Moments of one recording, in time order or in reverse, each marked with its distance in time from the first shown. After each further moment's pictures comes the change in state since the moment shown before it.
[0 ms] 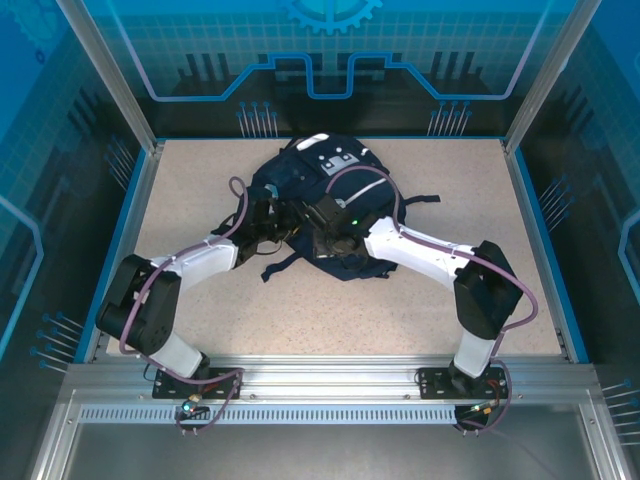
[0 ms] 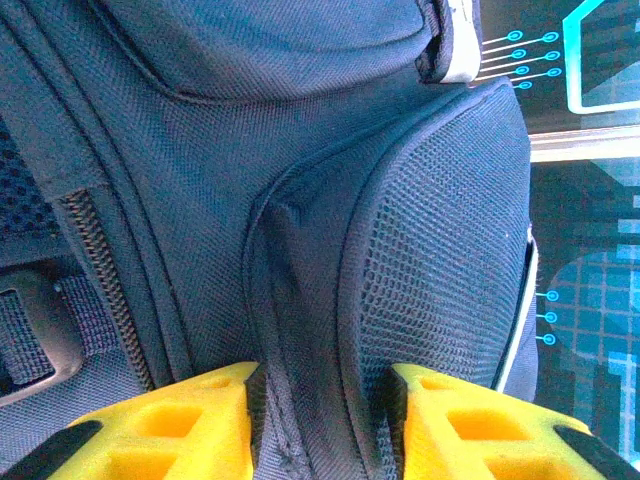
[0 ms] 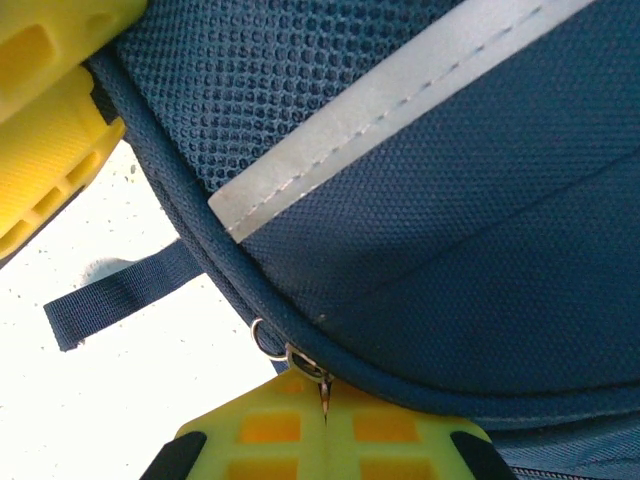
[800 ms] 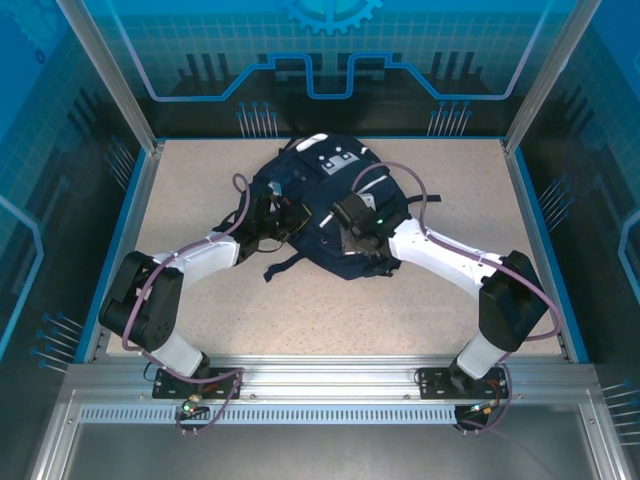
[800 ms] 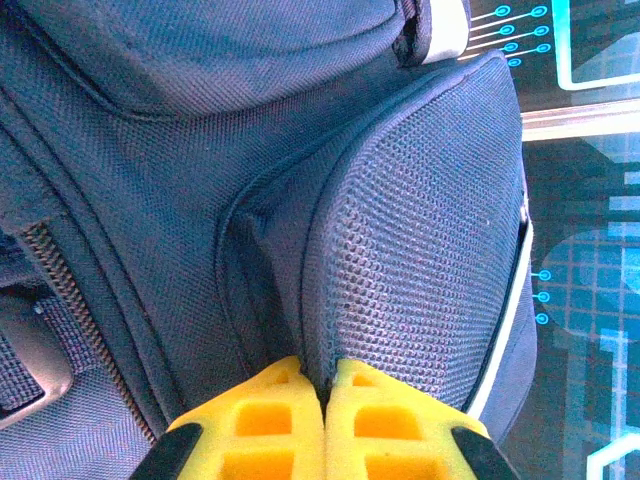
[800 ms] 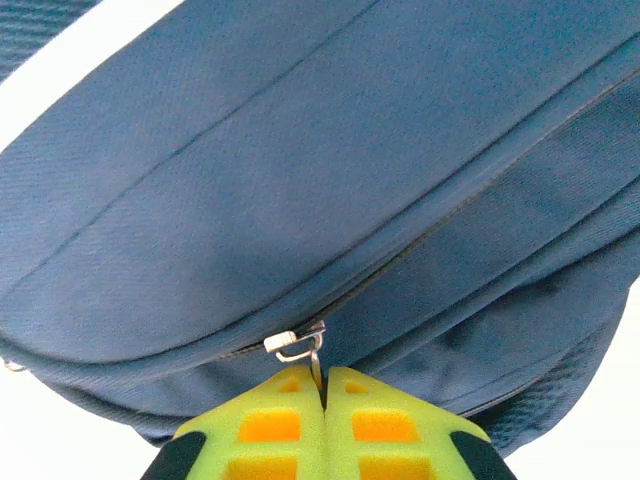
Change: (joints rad) left arm 0.006 0.020 0.024 0.000 0.036 0.038; right arm -0.097 -0.135 -0.115 -0.065 0.164 -0.092
